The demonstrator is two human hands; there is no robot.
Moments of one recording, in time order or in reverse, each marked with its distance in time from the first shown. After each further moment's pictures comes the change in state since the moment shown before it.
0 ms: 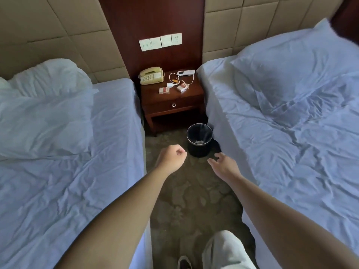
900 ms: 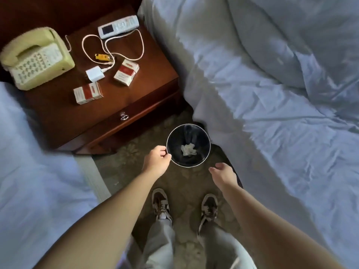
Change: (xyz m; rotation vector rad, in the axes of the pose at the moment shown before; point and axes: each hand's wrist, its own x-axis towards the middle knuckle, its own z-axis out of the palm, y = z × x) left_hand 0.602 -0.078 0.116 0.069 -0.343 -0.256; right_hand 0.519 0.013 0.099 0.375 0.045 0.763
